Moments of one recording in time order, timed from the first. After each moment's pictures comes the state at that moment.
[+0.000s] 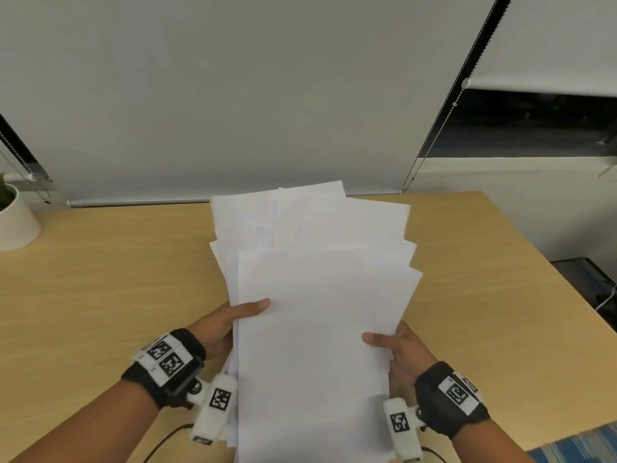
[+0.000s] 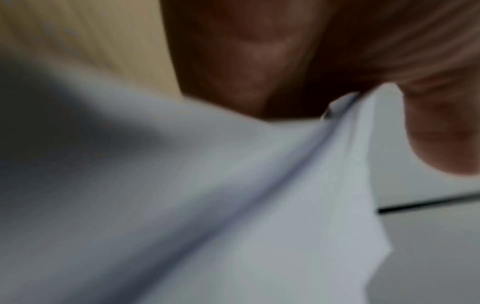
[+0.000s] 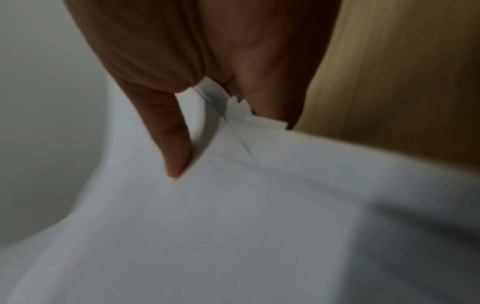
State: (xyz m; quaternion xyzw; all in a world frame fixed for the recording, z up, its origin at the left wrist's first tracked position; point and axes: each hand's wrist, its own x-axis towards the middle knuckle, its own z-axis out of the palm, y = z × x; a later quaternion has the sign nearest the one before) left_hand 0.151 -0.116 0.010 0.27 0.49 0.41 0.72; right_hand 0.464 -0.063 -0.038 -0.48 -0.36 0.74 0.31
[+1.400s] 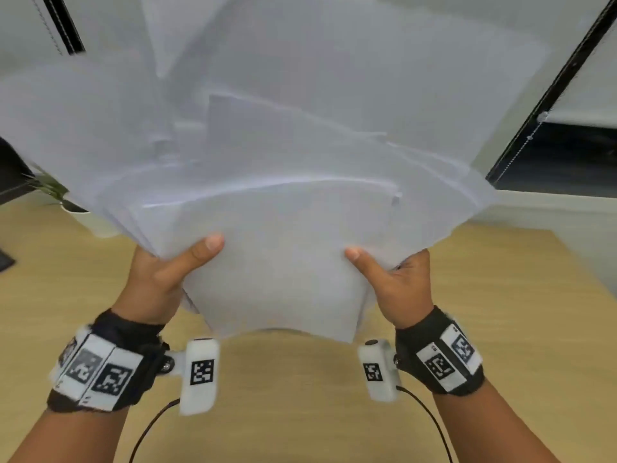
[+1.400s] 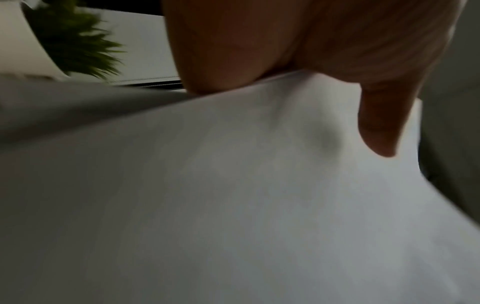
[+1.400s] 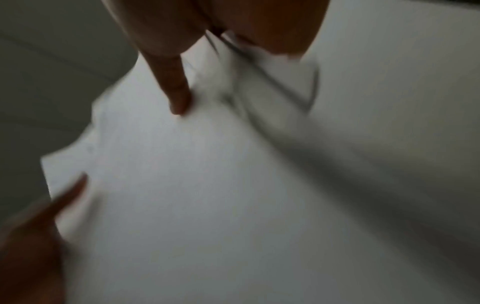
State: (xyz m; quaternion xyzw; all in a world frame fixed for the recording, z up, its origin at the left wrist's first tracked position) left_hand 0.069 -0.173 0.130 0.44 0.44 0.72 0.31; right_hand 0.312 -0.055 0.114 -0.24 -0.66 0.45 0.55
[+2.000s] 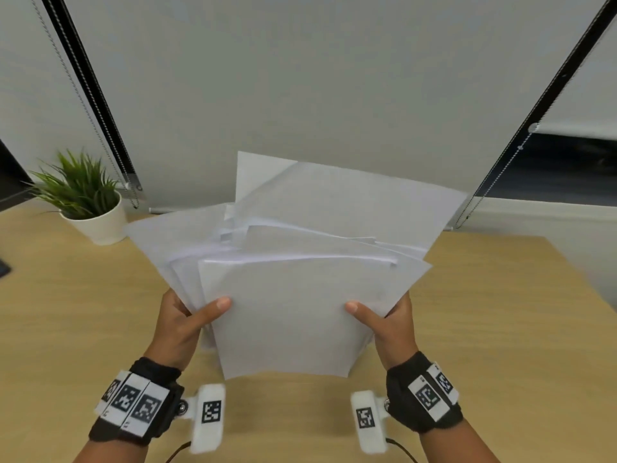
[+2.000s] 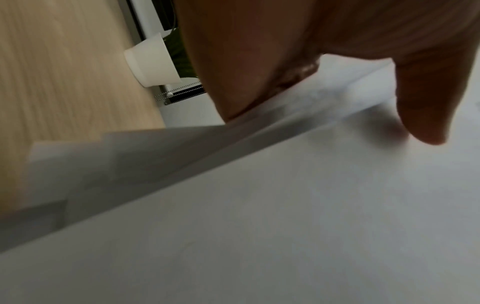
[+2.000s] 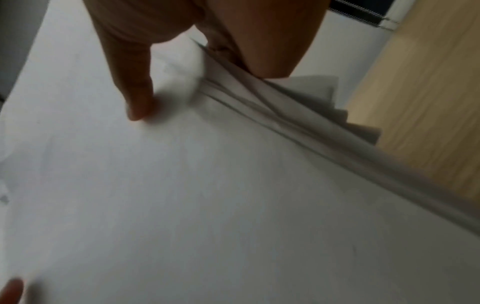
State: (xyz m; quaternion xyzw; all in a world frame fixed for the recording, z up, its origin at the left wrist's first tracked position) left_hand 0.069 -0.178 0.043 0.37 0.47 0.72 0.37; right_hand 0.330 -0.062 0.041 -0.36 -0.52 0.60 0.50
